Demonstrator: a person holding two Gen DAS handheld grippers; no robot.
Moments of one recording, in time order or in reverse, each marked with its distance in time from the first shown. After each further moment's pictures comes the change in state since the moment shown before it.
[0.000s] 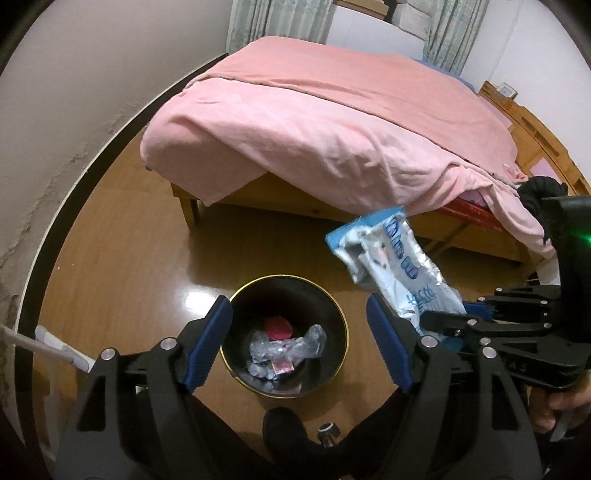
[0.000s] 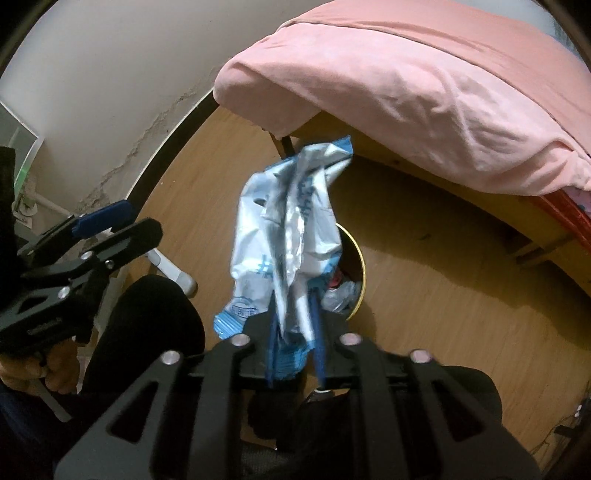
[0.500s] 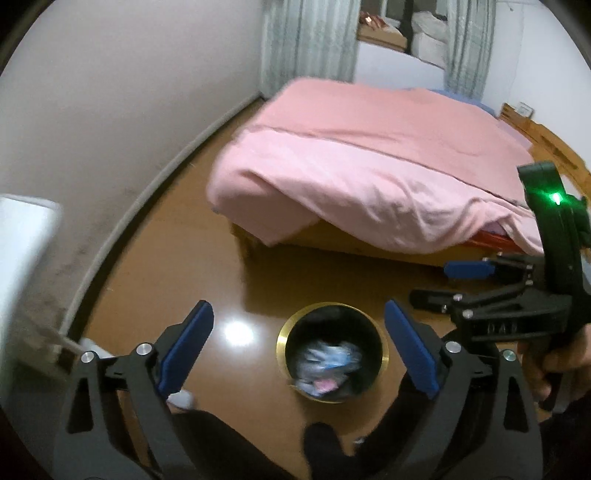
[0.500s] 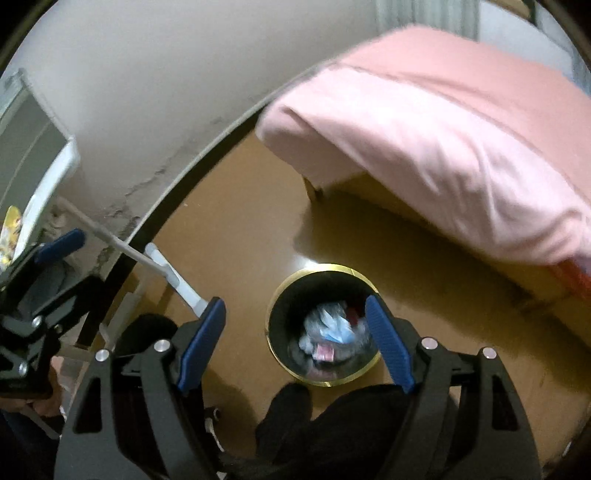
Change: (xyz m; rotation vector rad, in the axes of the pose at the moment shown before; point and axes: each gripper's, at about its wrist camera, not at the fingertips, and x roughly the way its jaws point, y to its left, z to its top) left arm -0.119 0.035 -0.007 0.009 -0.169 0.178; right arm -0.040 0.072 0.045 -0.148 -0.150 0.031
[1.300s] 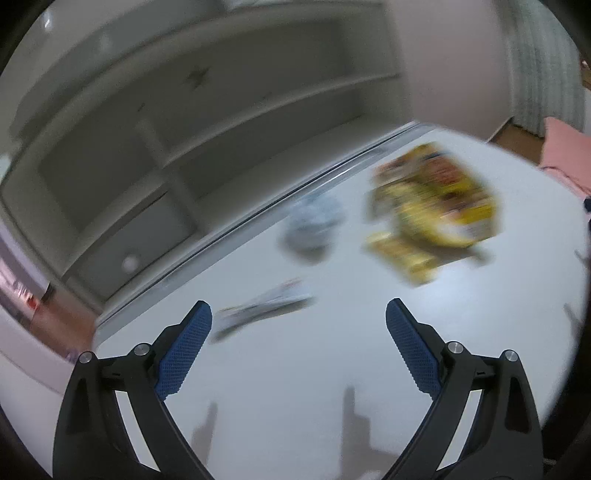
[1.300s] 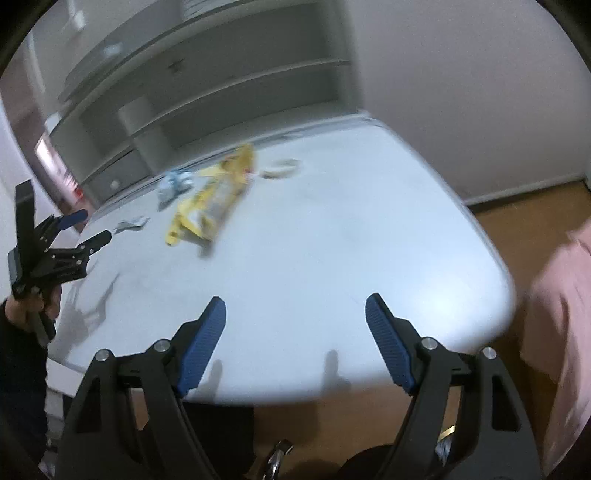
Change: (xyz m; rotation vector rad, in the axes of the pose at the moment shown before) left arm -0.314 0.385 -0.183 -0.405 0.069 0.850; right arm -0.004 0.428 0.055 -0.663 -0.014 0.476
